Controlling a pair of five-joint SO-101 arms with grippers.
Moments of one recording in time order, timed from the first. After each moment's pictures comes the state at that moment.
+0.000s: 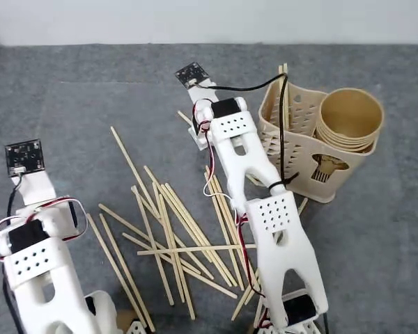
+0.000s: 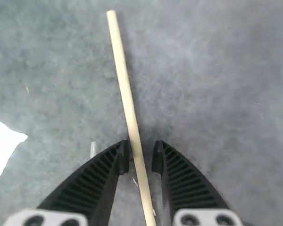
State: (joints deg) left arm -30.0 -46.8 60.4 60.3 -2.8; right arm -22.1 64.8 -62.2 74.3 12.9
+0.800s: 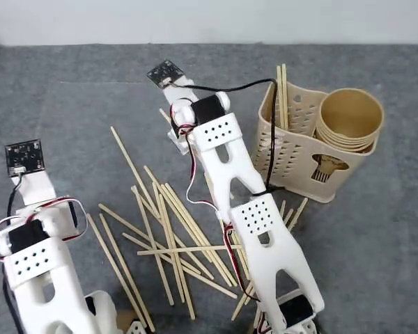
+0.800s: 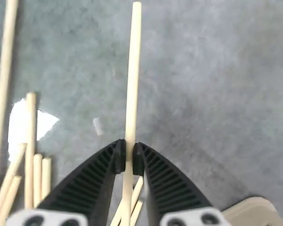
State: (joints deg) left arm -30.0 -46.8 60.4 60.3 -2.8; right arm -28.7 69.2 -93.0 100.0 13.1
